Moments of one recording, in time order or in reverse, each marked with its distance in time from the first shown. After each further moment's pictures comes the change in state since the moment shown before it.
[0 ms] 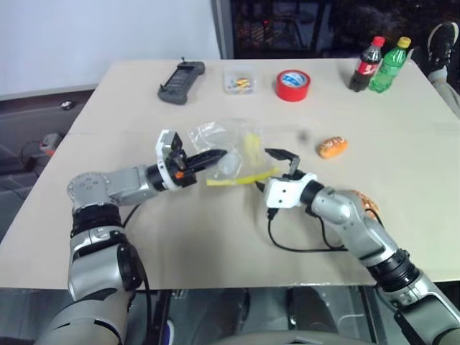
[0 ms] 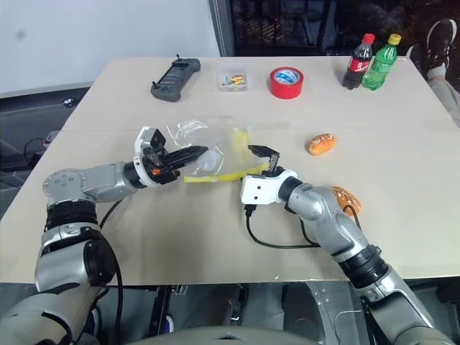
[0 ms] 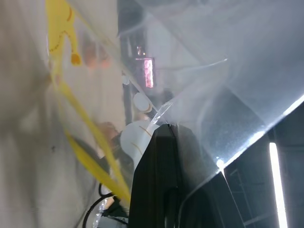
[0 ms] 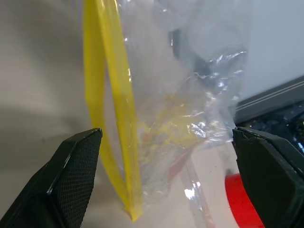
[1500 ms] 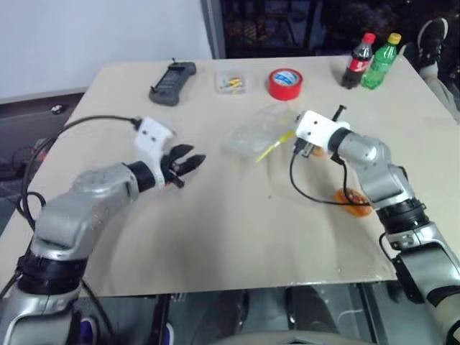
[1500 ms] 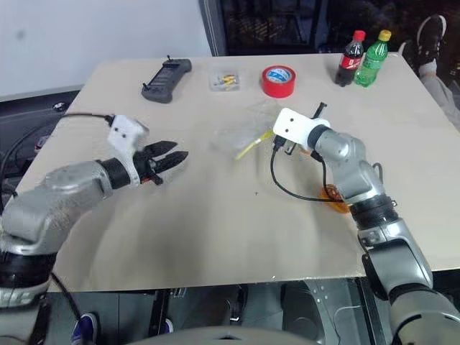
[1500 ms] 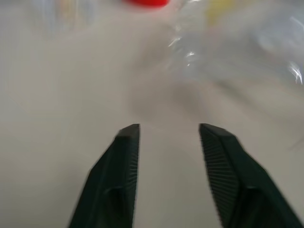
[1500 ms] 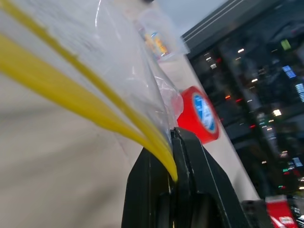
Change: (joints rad) left arm 0.440 0.362 -0.489 -1.104 0.951 -1.069 -0.124; right arm -0.374 -0.043 -0.194 0.390 0.119 0.138 0.137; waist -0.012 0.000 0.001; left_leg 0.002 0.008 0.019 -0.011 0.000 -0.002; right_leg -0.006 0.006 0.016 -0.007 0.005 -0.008
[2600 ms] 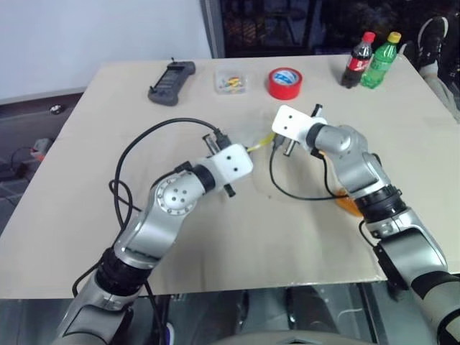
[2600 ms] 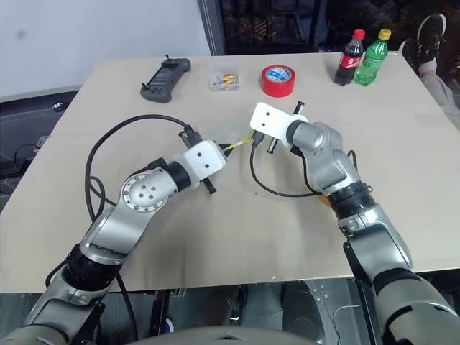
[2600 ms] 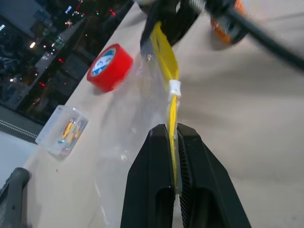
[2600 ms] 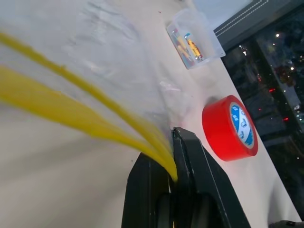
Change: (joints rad) left arm -0.128 -0.298 -0.288 0.037 0.641 -0.074 0.019; right arm -0.085 0.094 0.075 -0.007 -0.039 0.177 0.061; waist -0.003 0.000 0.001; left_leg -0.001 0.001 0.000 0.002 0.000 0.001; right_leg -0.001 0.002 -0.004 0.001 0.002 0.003
